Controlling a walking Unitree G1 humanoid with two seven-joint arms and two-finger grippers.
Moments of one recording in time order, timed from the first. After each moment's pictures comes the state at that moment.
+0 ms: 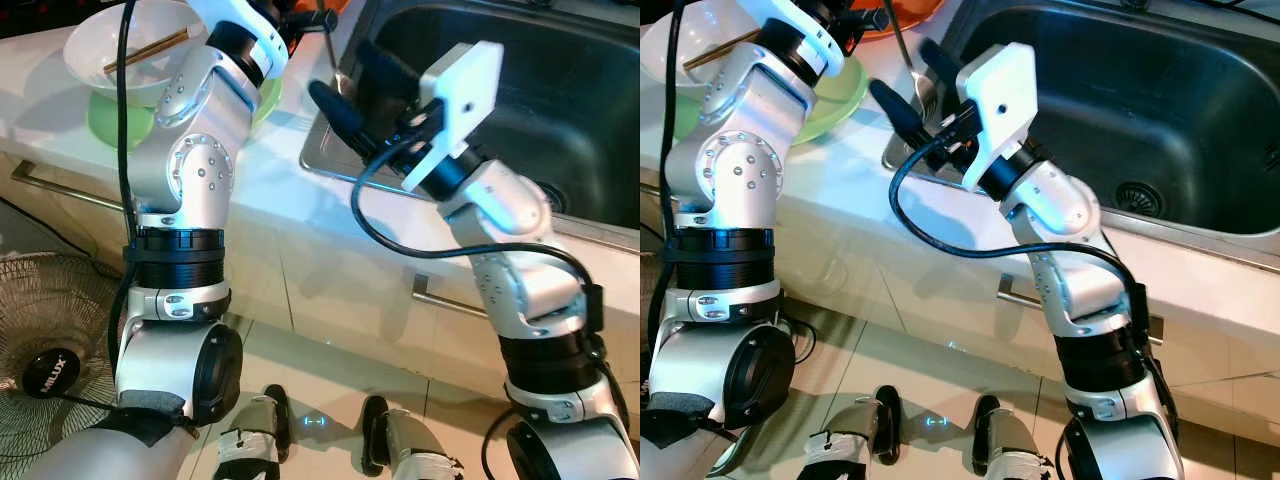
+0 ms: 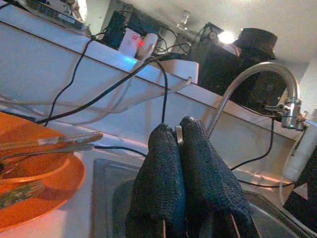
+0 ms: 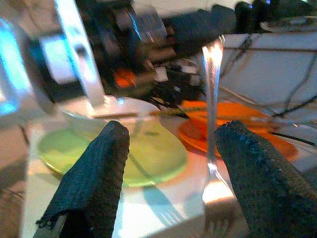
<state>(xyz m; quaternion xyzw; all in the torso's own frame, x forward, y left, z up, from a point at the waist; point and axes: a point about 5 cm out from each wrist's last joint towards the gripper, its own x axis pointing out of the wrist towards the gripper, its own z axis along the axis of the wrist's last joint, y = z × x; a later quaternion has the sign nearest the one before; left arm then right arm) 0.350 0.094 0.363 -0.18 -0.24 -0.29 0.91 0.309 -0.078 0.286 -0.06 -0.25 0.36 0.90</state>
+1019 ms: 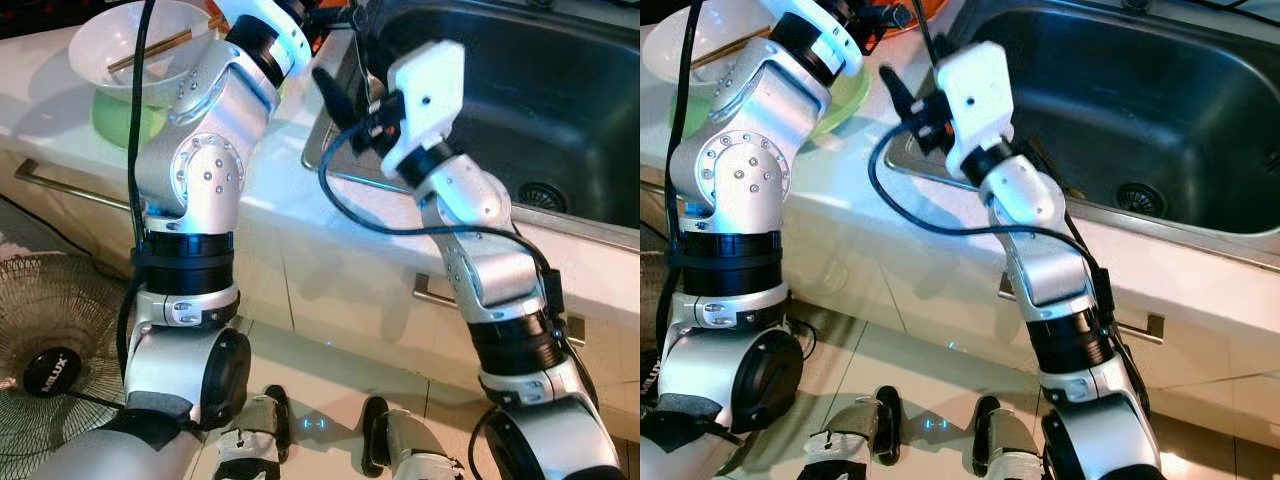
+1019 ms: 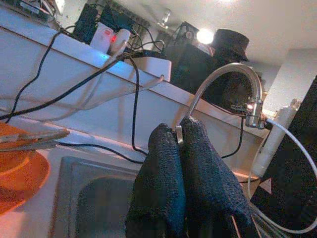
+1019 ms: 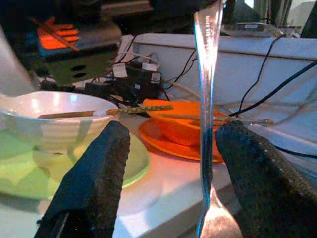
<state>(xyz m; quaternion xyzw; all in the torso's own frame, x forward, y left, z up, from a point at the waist) 0.340 0.077 0.367 -0.19 -0.23 -0.33 0.89 0.327 -0.064 0.286 -0.08 -0.27 0.27 0.92</state>
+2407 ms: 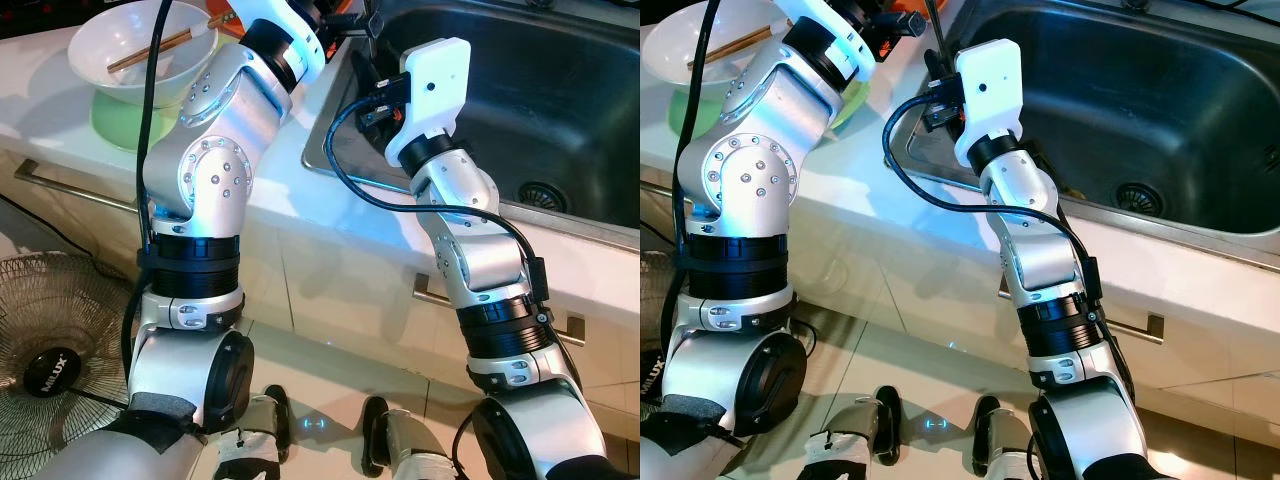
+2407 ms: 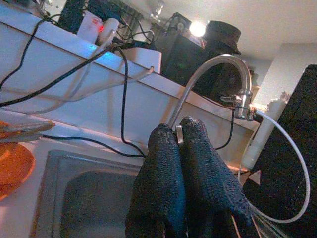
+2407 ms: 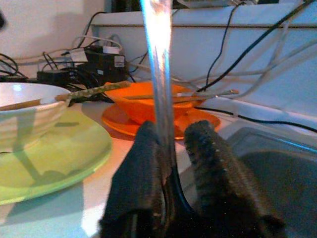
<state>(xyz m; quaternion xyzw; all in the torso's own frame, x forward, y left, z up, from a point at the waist) 0.336 0.067 0.365 -0.19 -0.22 -0.35 0.89 0.348 -0.070 0.279 -0.05 -0.24 0.20 0.95</state>
